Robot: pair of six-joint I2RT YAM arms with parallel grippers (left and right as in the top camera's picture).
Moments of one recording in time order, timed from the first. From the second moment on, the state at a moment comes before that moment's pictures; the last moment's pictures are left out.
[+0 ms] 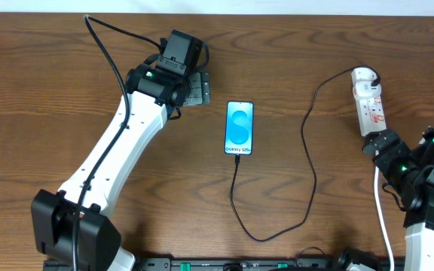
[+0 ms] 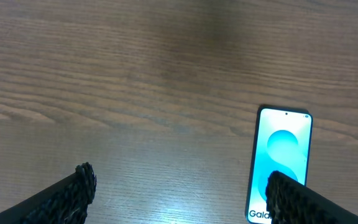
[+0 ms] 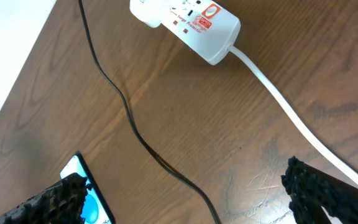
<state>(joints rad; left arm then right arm) -0.40 1.70 1.54 -0.92 -0.17 -0.42 -0.40 0.91 0.85 -0.83 -0.22 0.55</state>
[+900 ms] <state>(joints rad) -0.40 1.70 1.54 -0.92 -0.17 -0.42 -0.40 0.90 0.84 -0.84 -0.20 0.56</state>
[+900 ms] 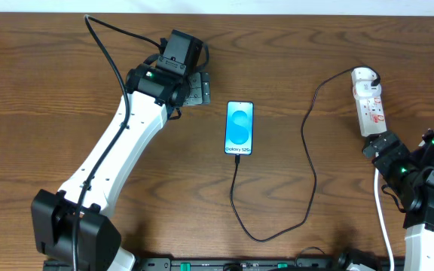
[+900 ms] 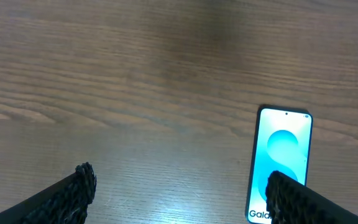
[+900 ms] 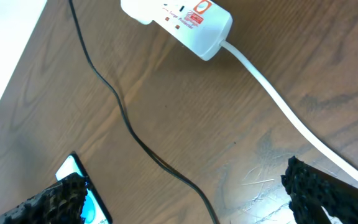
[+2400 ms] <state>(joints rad) -0.40 1.70 1.54 -0.92 -0.17 -0.42 0.06 0.01 0.01 -0.03 -0.17 -0.04</state>
